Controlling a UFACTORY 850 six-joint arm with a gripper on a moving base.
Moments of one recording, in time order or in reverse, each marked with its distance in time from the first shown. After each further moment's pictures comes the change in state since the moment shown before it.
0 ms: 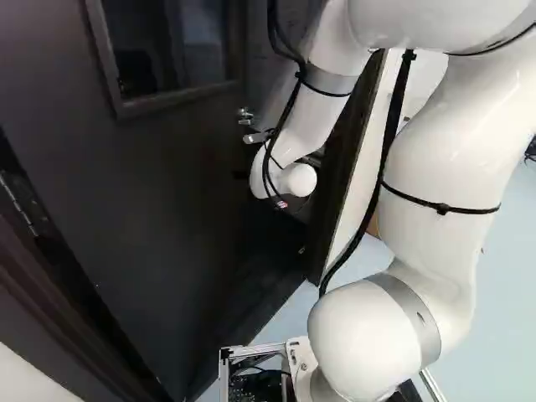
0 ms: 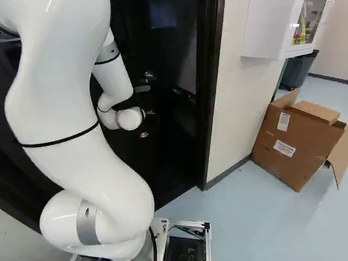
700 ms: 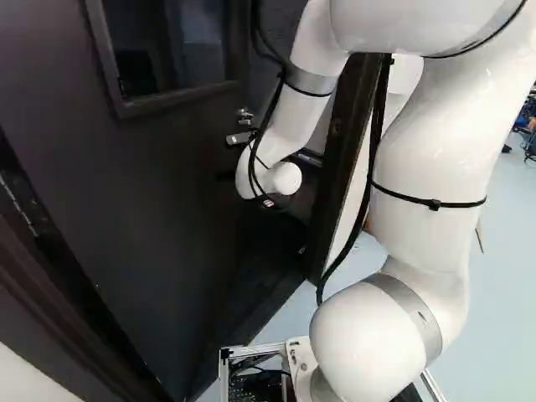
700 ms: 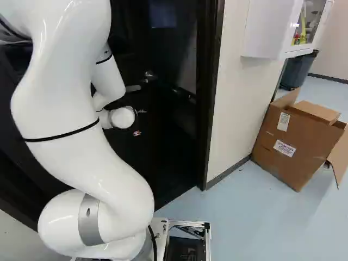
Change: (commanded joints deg) arm 5.6 -2.8 -3.1 0.0 0.0 0.0
